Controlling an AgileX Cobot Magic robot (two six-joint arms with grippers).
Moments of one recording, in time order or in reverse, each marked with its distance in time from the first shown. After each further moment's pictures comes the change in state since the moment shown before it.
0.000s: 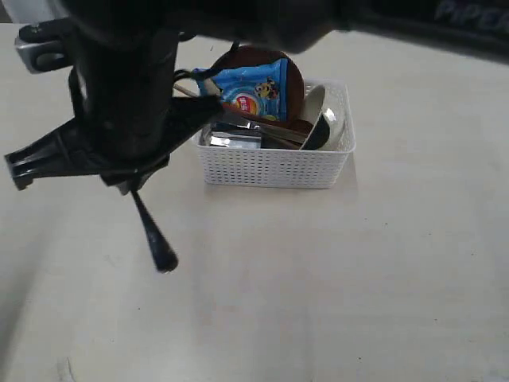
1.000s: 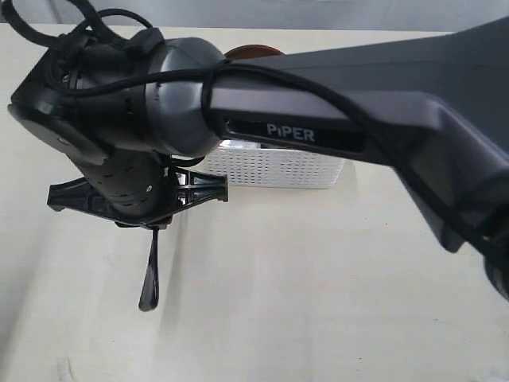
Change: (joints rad) left arm 0.000 0.000 0.000 0.000 0.000 0.000; right arm 0.062 0.183 0.000 -0.204 0.033 0.599
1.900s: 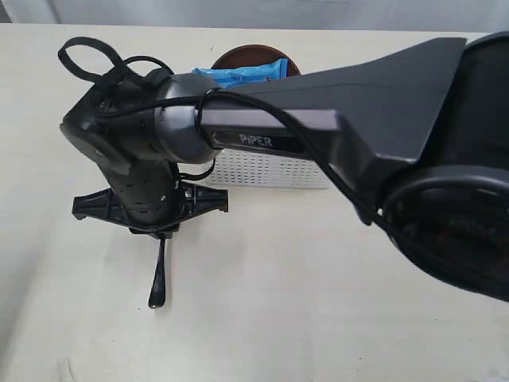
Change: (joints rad) left arm 0.000 0.000 0.000 0.000 0.000 0.000; right arm -0.072 0.117 0.000 0.082 -0.121 -0.089
